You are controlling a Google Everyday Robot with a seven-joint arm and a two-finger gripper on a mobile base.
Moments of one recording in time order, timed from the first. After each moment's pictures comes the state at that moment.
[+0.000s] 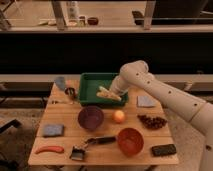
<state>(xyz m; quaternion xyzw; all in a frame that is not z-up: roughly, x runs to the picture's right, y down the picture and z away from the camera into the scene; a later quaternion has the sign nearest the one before) 0.049 0.013 0.805 -0.22 -0.17 0.11 0.95</state>
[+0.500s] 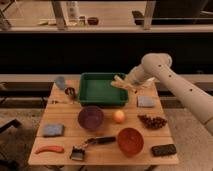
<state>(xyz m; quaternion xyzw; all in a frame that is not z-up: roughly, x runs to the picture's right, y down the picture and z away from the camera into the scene) 0.144 -0.039 0.809 -0.19 -0.18 0.17 0.95</state>
